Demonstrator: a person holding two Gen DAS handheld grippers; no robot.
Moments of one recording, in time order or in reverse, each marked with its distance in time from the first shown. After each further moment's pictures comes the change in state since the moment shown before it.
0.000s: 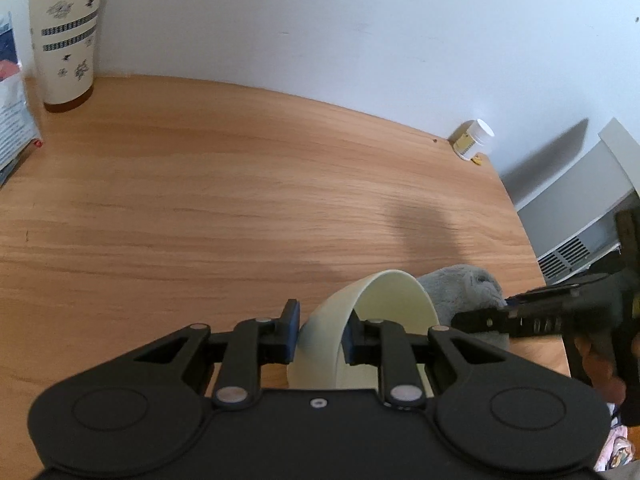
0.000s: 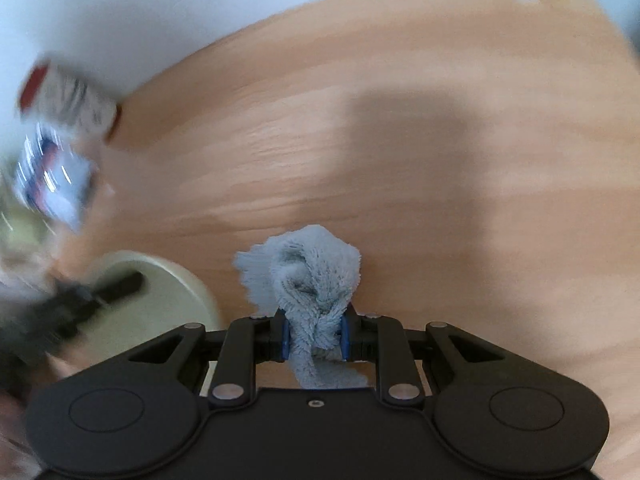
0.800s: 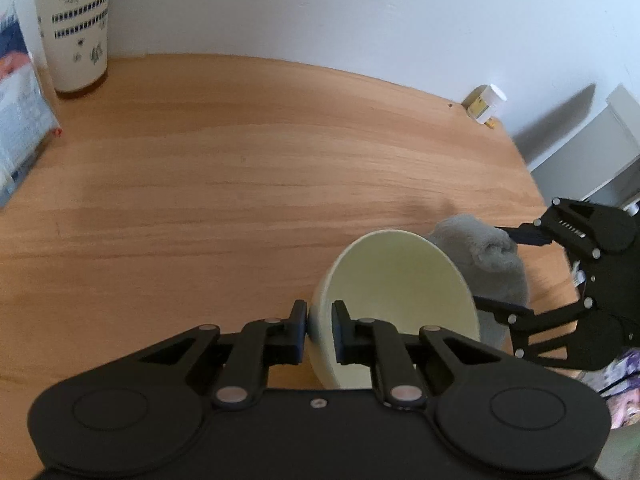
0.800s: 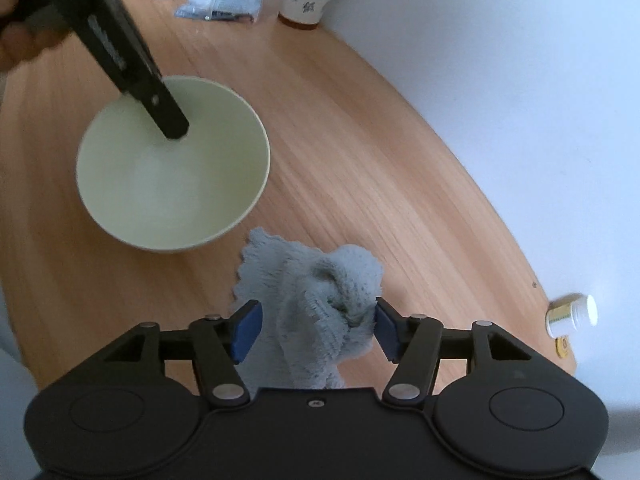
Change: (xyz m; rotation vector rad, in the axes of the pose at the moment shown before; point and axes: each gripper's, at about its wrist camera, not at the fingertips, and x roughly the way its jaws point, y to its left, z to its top) left arm -0.001 0.024 0.004 0.079 0.108 0.038; right arm 0.010 0.075 -0.030 -0.955 -0.156 -0.276
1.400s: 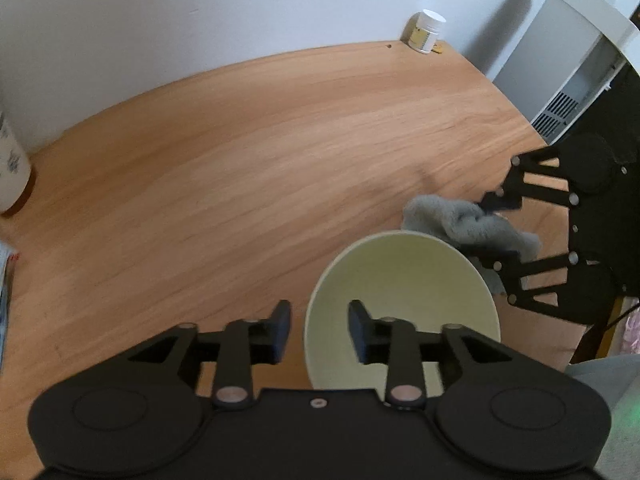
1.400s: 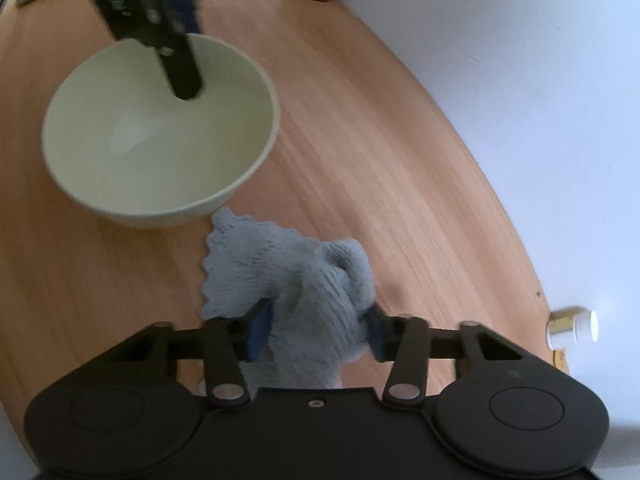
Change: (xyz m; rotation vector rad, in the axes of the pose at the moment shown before) left arm 0.019 -0.024 0.034 0.374 0.115 -0.023; right arm 0.031 0.018 0.011 -0.089 0.067 -0.052
